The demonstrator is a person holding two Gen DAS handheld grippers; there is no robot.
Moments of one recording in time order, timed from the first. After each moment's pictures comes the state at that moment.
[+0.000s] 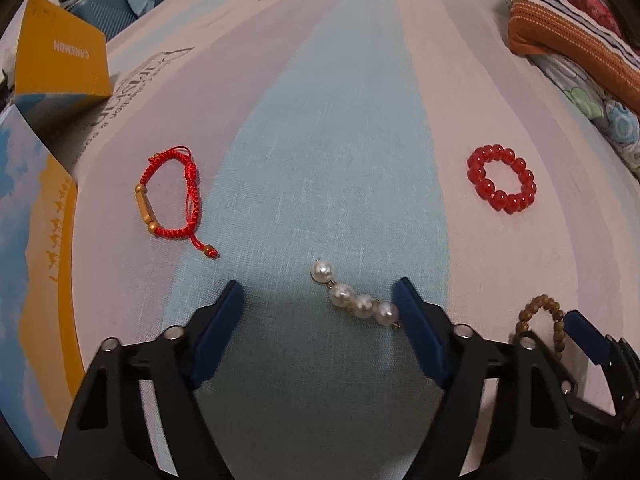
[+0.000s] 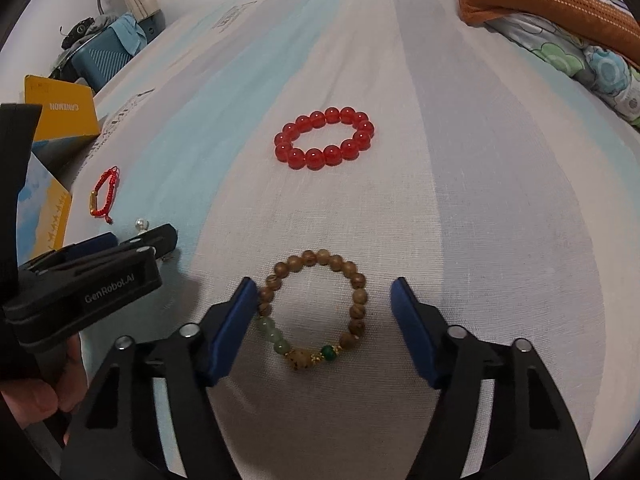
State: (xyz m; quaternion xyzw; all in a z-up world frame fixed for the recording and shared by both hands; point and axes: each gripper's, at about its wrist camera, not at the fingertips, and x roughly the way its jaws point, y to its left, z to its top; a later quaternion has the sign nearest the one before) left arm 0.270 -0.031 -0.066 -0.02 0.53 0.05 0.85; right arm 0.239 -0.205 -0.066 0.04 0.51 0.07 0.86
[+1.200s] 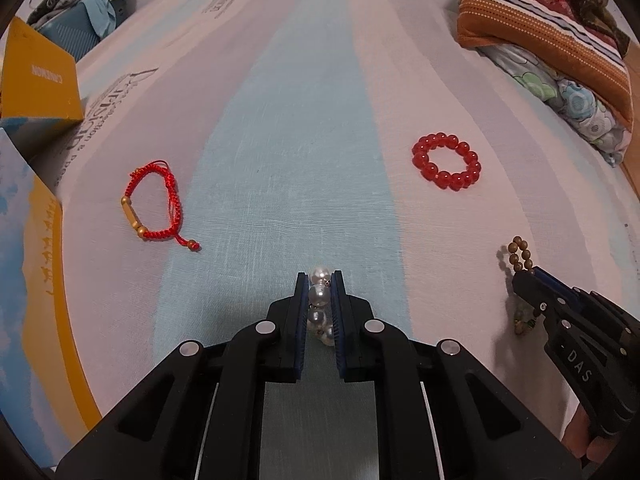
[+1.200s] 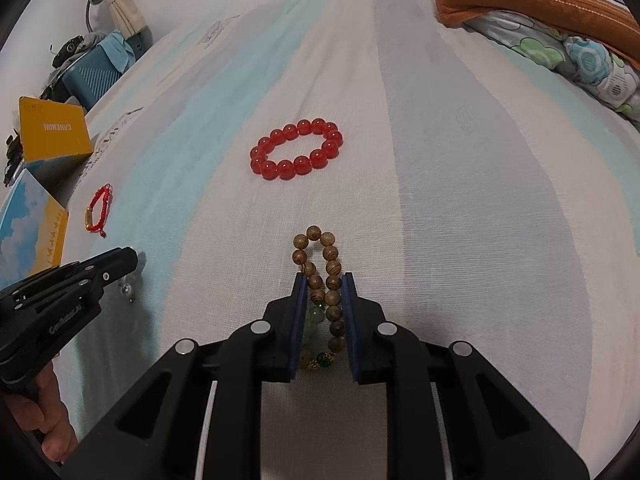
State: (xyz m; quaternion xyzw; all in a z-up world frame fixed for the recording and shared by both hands) left arm 0.245 -0.030 -0.050 -0.01 0.51 -0.04 0.86; right arm 0.231 -0.226 -0.059 0.06 0.49 0.05 0.87
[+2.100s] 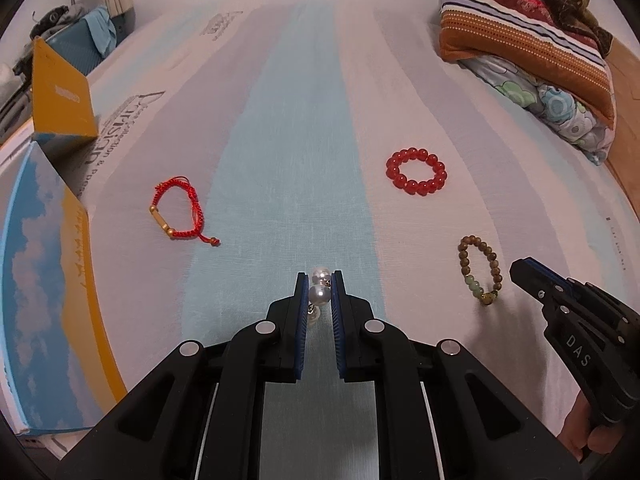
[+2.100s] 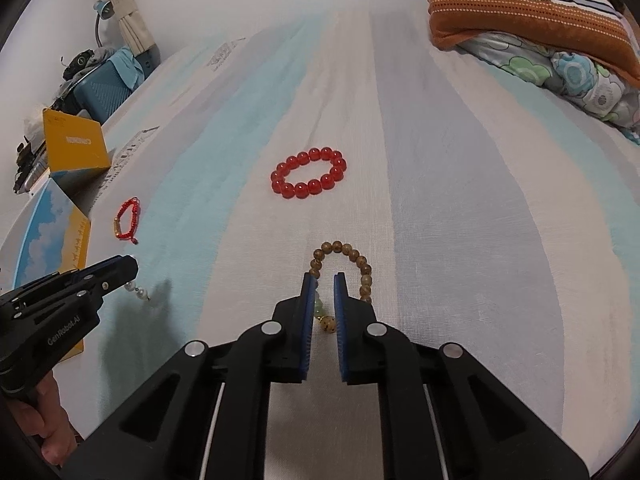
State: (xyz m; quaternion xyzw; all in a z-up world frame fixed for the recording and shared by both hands) left arm 0.214 -0.029 -0.010 -0.01 0.49 -0.05 0.87; right arm 0.201 -0.227 -0.019 0.06 0.46 0.05 0.88
